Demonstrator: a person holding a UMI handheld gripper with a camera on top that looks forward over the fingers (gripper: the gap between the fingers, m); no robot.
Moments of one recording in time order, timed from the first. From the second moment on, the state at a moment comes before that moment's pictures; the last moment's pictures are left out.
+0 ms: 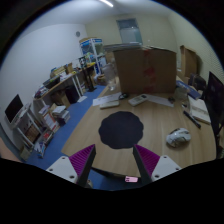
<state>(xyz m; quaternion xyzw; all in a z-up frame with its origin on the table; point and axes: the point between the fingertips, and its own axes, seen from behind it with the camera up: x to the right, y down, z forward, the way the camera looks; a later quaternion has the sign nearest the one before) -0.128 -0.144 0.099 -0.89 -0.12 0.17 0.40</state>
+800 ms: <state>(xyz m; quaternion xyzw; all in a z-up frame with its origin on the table) 0.069 -0.028 -0.014 -0.90 0.00 0.04 0.43</state>
